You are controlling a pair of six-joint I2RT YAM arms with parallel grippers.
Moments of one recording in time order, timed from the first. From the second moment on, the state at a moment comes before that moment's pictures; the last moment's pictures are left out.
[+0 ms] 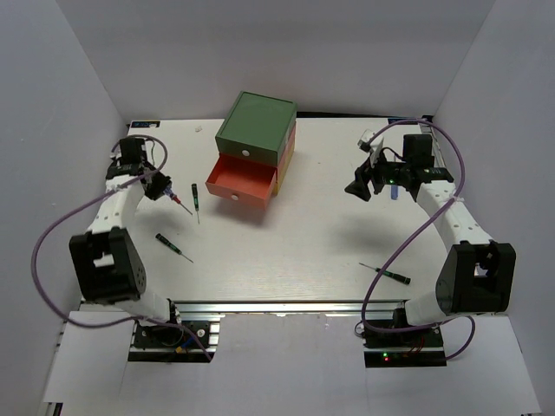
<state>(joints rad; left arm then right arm) 0.16 1.60 1.23 -0.59 -0.07 -0.66 0.07 1.45 1.14 -0.43 -0.83 -0.63</state>
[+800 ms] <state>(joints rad) -0.23 1.39 1.18 -0.45 0.16 -1.06 0.07 1.44 1.13 -0.43 -0.83 -0.62</state>
